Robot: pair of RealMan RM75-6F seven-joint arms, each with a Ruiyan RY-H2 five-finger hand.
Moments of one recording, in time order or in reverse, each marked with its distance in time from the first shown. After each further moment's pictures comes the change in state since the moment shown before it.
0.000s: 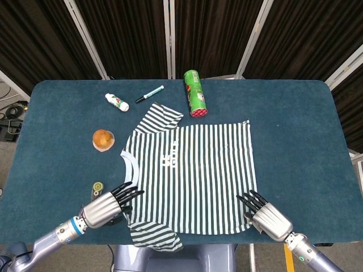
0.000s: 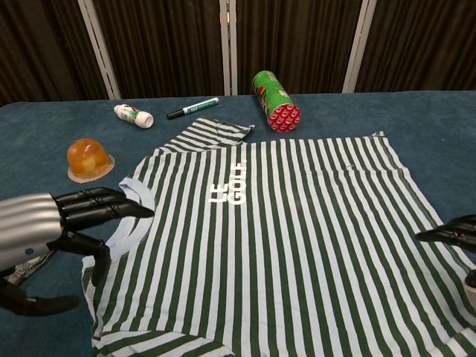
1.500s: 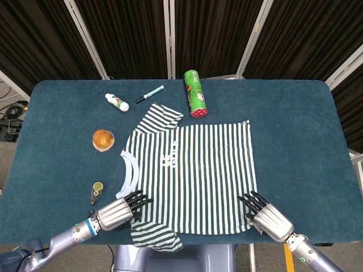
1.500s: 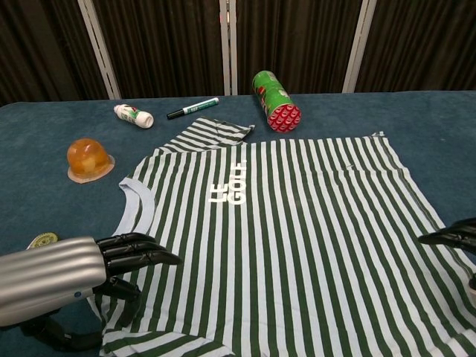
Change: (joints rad) left arm -0.070 -0.158 0.111 0.163 -0.078 -0.040 -0.045; right arm -0.003 -0.009 -0.015 0.027 0.004 0.025 0.030
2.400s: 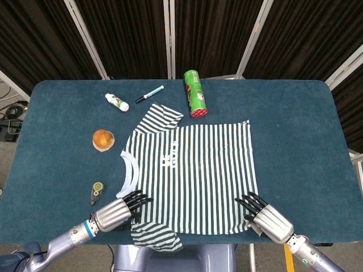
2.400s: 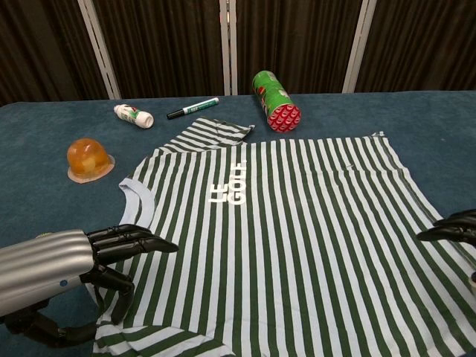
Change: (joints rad) left arm 0.009 0.028 0.031 -0.059 -0.032 0.085 -0.073; right arm 0.015 0.028 -0.017 -0.027 -0.049 0.074 0.098
